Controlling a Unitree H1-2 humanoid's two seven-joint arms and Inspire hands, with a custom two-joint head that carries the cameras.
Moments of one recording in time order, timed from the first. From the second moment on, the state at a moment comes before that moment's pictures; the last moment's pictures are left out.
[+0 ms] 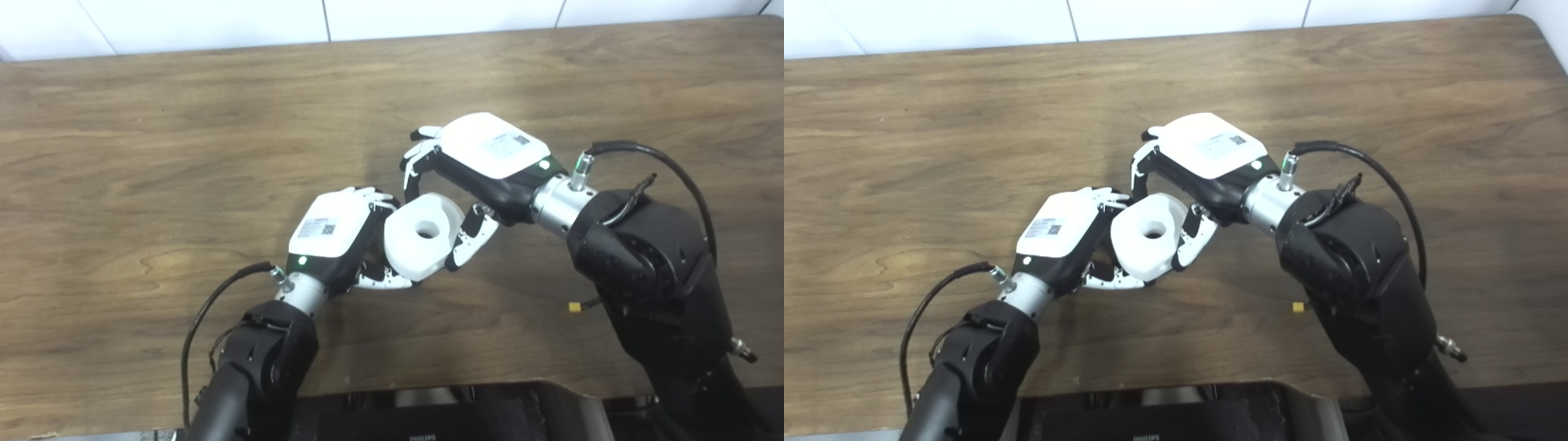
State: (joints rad) left arm 0.05 0.12 -0.45 -0.43 1.11 0.20 -0.43; right arm -0.29 -0.24 0.36 -0.72 -1.03 0.26 0.97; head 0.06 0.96
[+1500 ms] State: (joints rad) left arm 0.05 0.12 -0.46 -0.44 1.13 0.21 -0.44; right arm -0.25 -0.20 0.36 -0.75 -1.10 0.18 0.98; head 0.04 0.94
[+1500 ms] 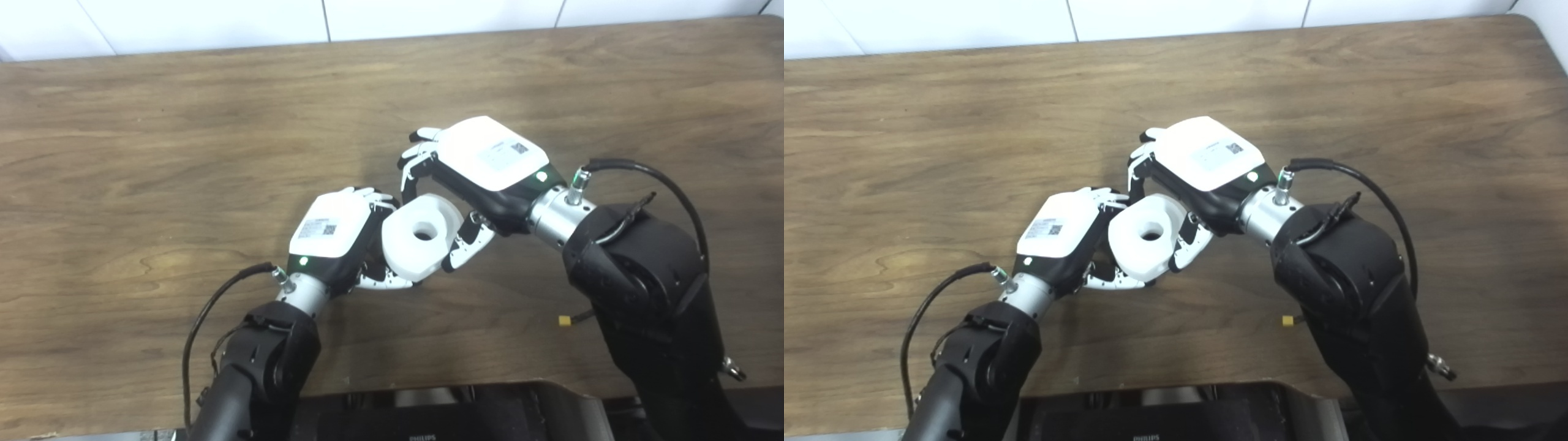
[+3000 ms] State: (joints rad) left arm 0.05 0.11 -0.46 -0.44 1.13 0.21 -0.45; right arm -0.32 -0.19 0.25 -0.81 -1.07 0.18 1.15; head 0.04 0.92
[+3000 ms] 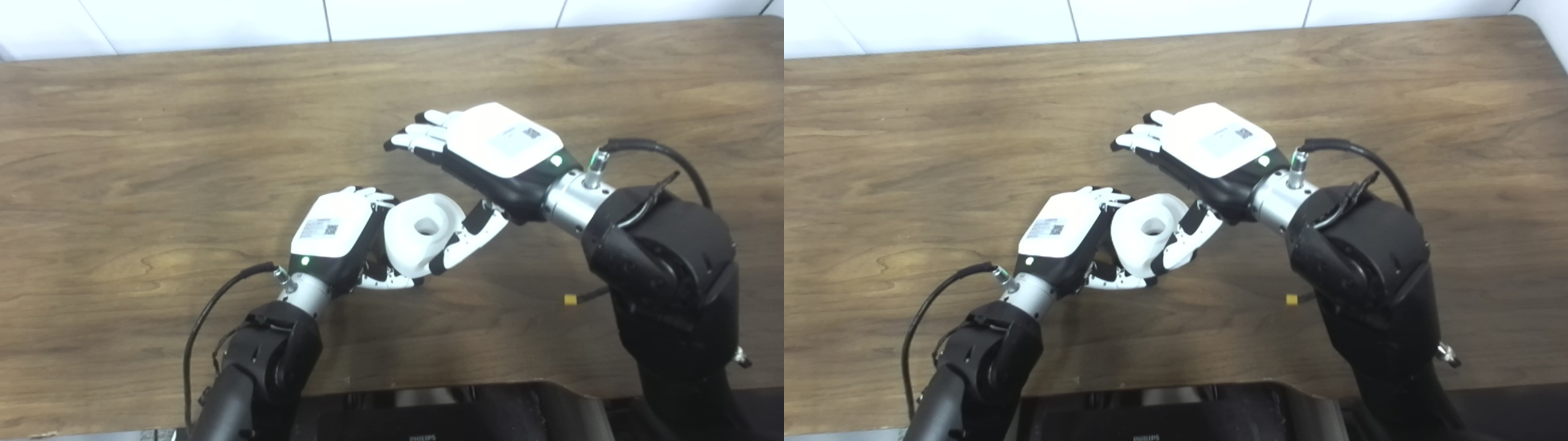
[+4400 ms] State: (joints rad) left arm 0.05 0.15 -0.41 -0.60 1.20 0.21 -0.76; right arm -0.37 -0.23 0.16 -0.87 -1.02 0.22 1.16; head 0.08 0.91
